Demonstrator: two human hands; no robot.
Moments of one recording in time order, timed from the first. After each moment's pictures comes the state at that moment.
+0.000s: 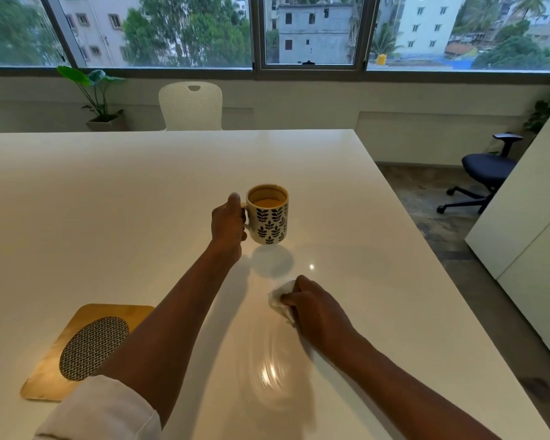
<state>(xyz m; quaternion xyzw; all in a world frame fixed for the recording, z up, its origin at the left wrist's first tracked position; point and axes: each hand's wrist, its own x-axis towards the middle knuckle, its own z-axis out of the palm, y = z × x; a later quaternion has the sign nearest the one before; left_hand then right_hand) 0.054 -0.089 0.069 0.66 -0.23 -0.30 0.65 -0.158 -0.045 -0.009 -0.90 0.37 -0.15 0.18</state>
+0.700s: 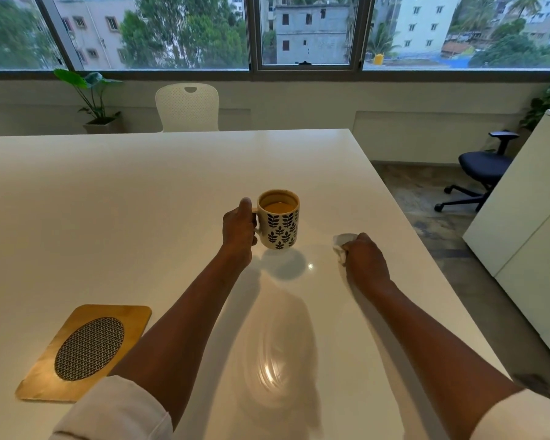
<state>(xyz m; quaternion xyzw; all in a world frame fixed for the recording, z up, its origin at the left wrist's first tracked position) 0.027 -0.096 0.059 0.65 -0.25 -0.32 0.65 -0.207 -0.167 -0.002 -0.77 0.59 -0.18 0.16</state>
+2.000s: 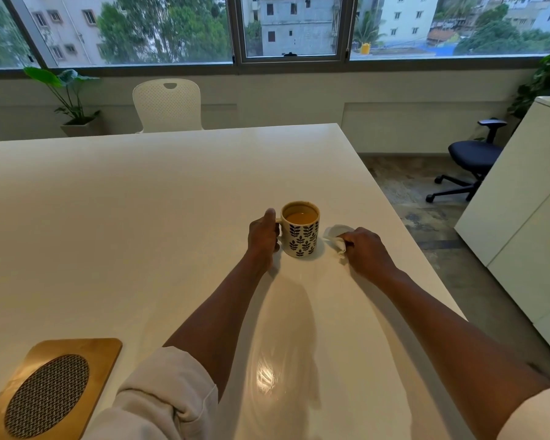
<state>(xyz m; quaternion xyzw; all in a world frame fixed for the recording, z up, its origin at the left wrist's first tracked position) -0.001 -0.190 0.002 0.63 -0.26 -0.41 0.60 -0.221 -0.221 0.010 -0.82 0.52 -0.20 0.16</state>
